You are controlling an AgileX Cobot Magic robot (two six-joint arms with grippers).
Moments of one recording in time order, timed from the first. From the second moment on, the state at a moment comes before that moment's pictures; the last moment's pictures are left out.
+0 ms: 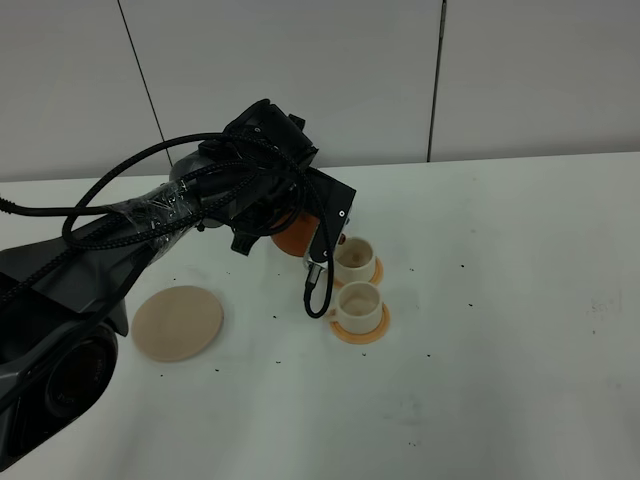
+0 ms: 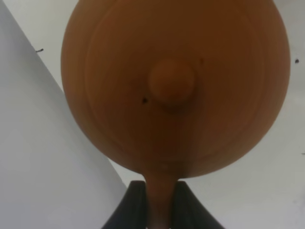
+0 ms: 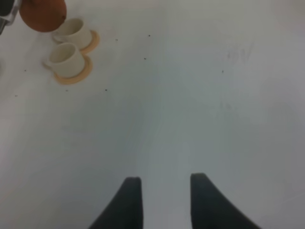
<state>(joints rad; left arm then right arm) -0.53 2.34 -2.00 0.64 0.80 1.17 0.08 -0.01 -0.48 0.23 1.07 -0.04</state>
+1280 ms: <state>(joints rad) -0.54 2.34 -2.00 0.70 0.77 1.30 0.08 -0.01 -0.48 0.23 1.07 -0.04</state>
